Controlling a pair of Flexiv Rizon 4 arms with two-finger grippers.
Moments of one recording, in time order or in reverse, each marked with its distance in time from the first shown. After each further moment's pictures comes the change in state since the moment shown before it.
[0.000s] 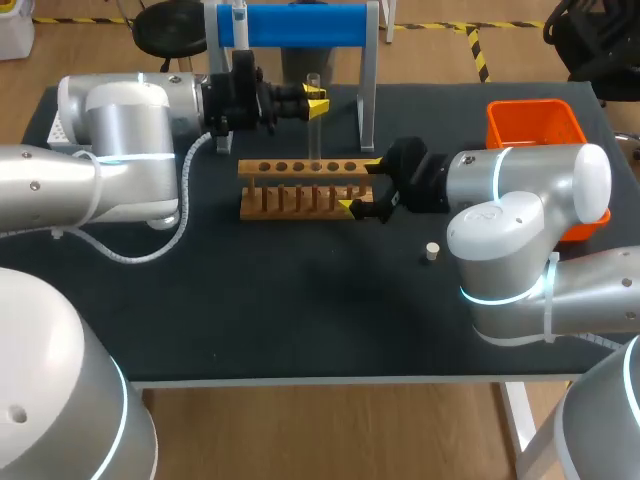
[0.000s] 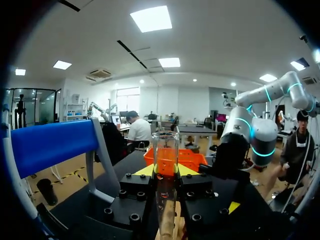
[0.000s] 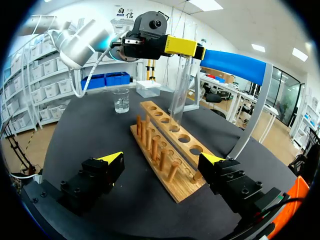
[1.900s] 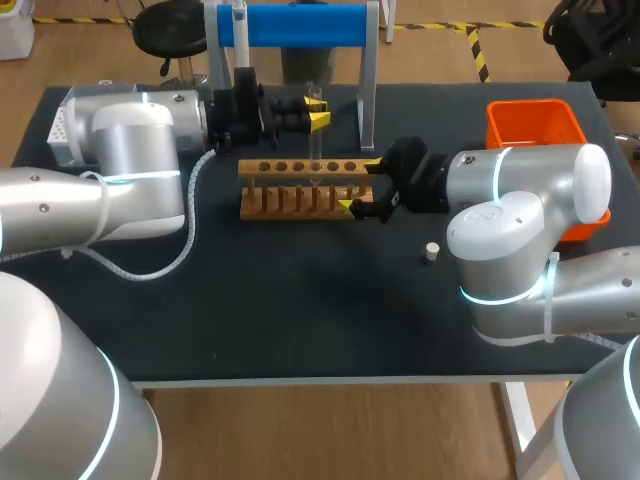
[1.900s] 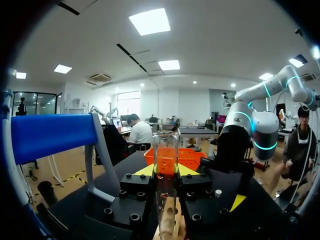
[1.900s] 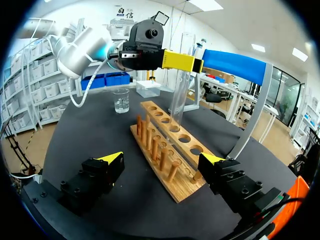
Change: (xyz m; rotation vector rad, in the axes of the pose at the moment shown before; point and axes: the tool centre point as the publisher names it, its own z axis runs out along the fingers) left arm 0.002 0.022 0.004 0.037 -0.012 0.025; right arm 0.000 0.000 0.000 0.000 0.000 0.000
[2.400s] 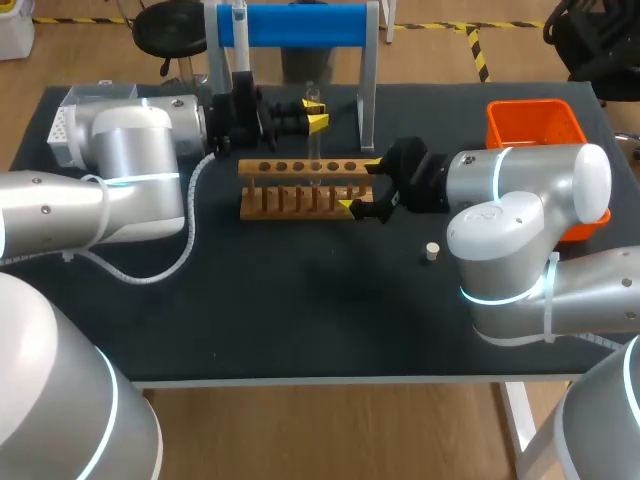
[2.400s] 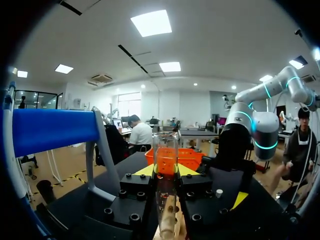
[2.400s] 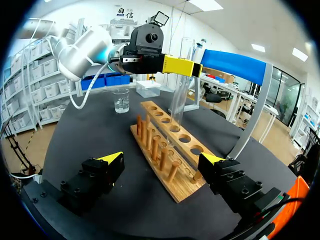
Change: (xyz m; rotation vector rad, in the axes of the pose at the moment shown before) left arm -0.004 0.008 -0.002 0.018 -0.005 -0.010; right arm 0.000 0.000 0.000 0.000 0.000 0.000
